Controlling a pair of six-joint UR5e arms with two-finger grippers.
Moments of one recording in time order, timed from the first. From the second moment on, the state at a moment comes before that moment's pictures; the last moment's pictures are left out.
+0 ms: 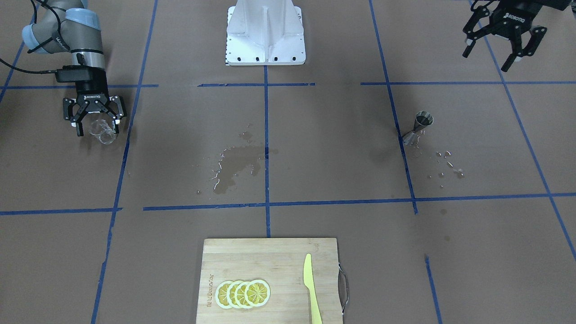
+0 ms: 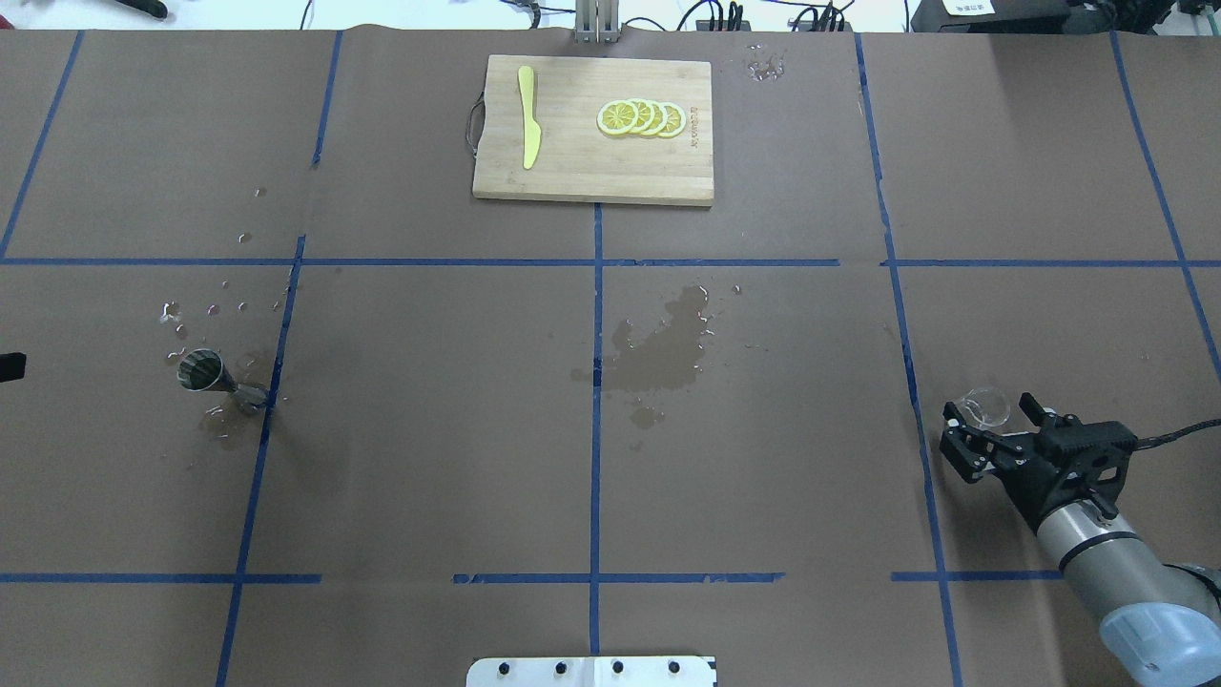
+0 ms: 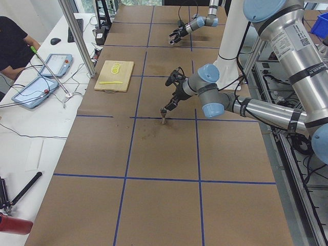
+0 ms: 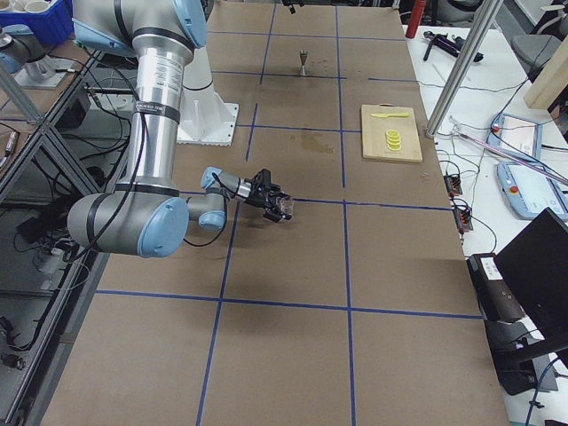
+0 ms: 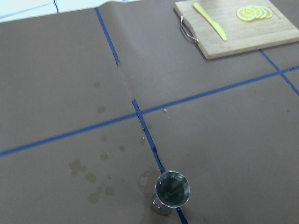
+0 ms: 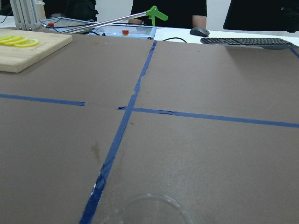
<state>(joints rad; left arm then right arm) -0.94 -1.07 -2.27 -2.53 -1.90 -0.66 0.11 -1.86 1.71 -0.45 0.65 1.28</state>
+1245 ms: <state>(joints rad) -1.05 -1.15 -2.21 -2.52 -1.98 -0.57 -0.13 -2.04 1.92 -0.35 0.70 1.30</state>
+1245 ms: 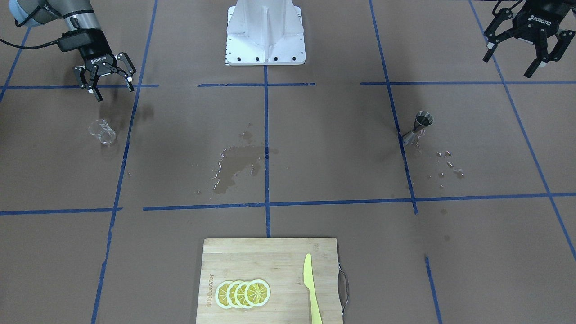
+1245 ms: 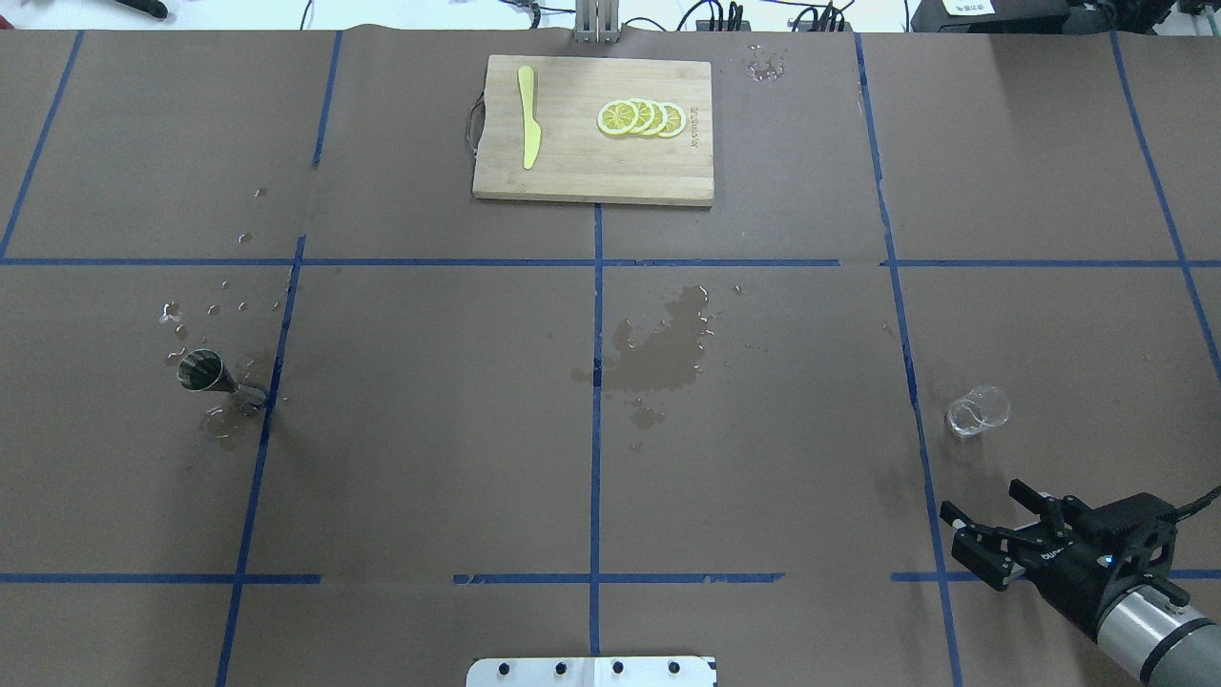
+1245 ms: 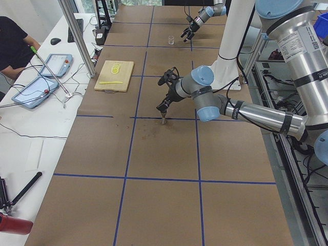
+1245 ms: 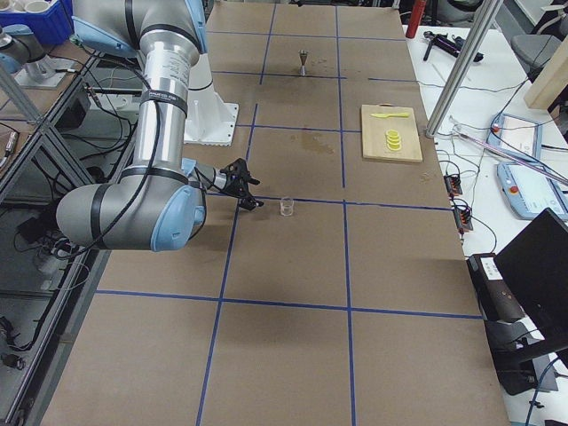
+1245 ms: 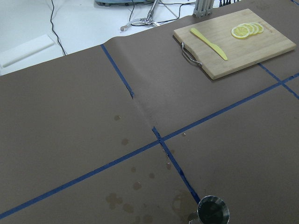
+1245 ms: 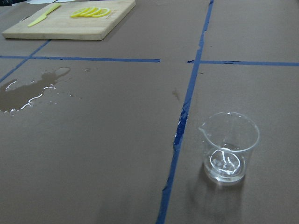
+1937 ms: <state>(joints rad) -1.05 -1.18 -2.19 -2.52 -1.98 -0.57 -0.13 -2.01 2.15 -0.37 0.63 1.24</state>
